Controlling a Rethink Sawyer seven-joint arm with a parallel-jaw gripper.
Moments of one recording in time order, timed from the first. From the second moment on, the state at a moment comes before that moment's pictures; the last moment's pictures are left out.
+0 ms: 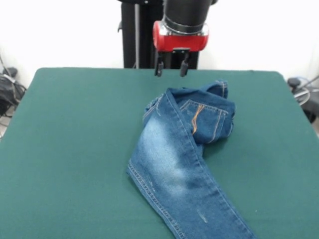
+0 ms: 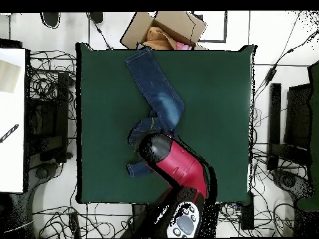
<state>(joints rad) 0.10 -0.60 -0.45 1.85 0.56 0.51 0.82</state>
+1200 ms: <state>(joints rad) 0.05 -0.53 -0.45 1.76 0.55 0.51 0.83</state>
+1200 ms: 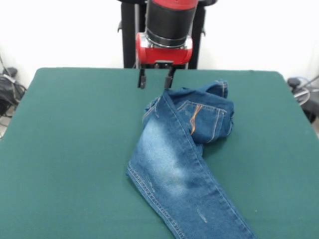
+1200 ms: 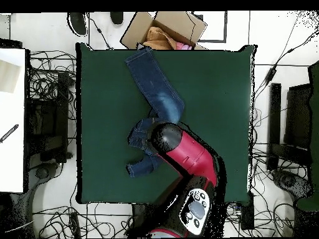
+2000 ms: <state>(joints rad) 0.04 -0.47 -0.40 1.77 0.55 0.27 0.83</state>
